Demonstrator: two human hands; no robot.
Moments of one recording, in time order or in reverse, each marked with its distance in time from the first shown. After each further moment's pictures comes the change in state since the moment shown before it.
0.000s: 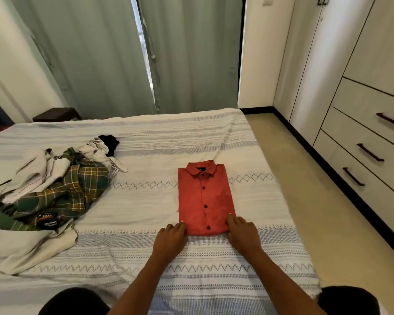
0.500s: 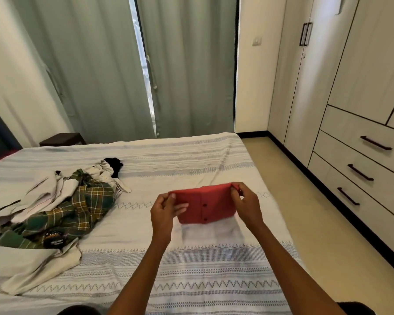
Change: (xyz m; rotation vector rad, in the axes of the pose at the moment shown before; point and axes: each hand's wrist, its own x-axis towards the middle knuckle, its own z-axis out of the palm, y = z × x) left_hand 0.028 0.033 -0.163 -1.682 0.561 -0.399; right_hand 0.036 -0.021 -0.162 0.961 0.500 0.111
